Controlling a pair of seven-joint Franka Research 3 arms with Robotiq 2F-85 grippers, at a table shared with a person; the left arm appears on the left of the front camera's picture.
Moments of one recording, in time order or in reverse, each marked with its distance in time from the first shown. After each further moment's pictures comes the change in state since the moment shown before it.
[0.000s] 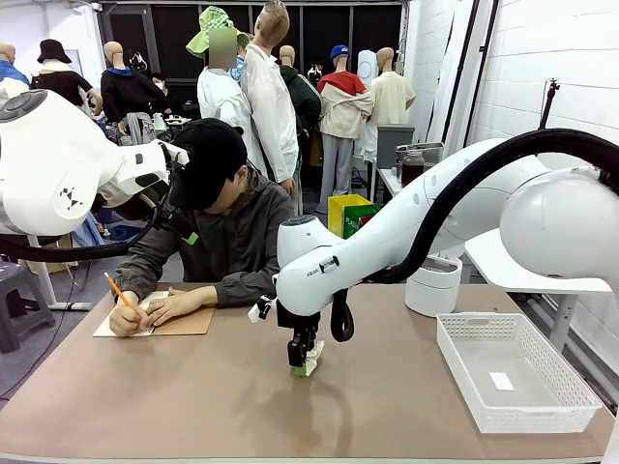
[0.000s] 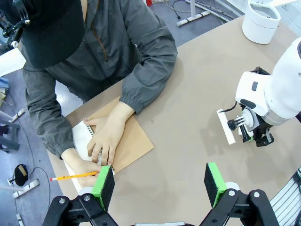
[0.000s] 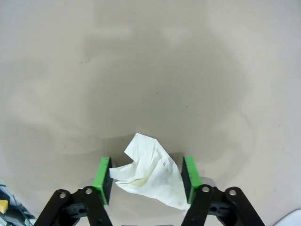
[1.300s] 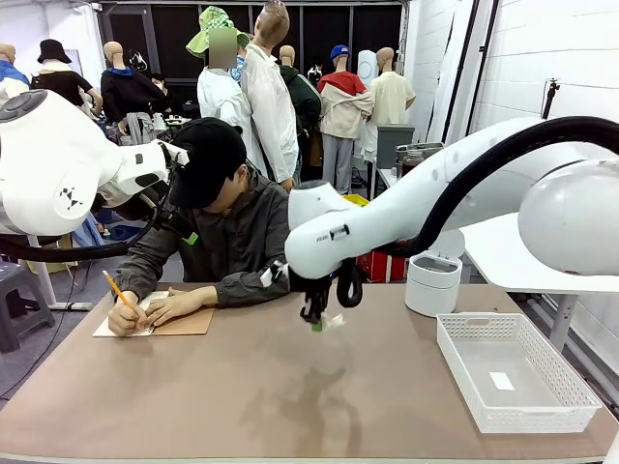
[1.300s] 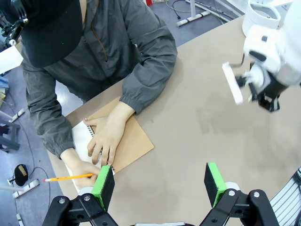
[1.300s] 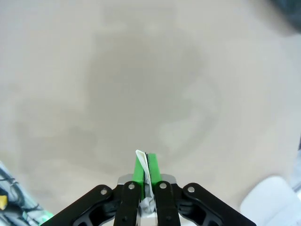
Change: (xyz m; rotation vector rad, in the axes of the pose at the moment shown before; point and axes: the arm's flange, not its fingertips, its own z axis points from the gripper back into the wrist) left arm 0.000 0.000 0.000 0.000 0.000 0.000; right arm -0.024 -0.053 0.083 -0.086 -0.001 -0.090
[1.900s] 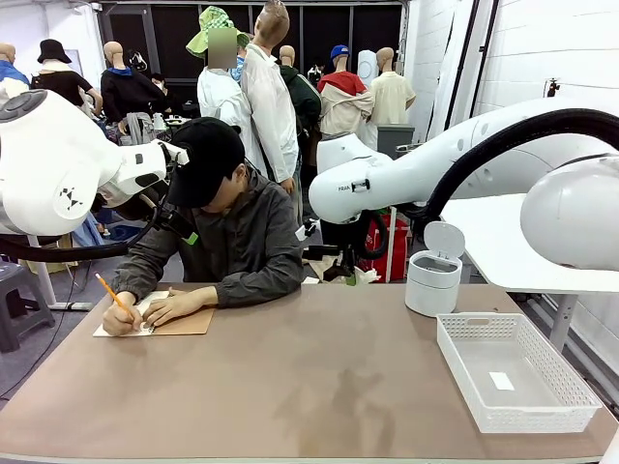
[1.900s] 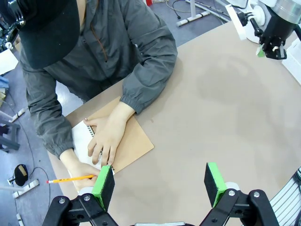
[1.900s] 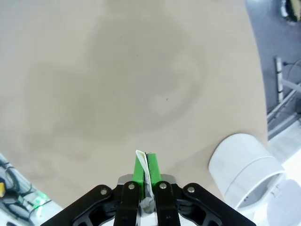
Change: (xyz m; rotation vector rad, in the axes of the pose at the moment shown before) left arm 0.000 0.000 0.000 0.000 0.000 0.000; right arm -0.031 -0.087 0.050 -0.027 0.069 -0.097
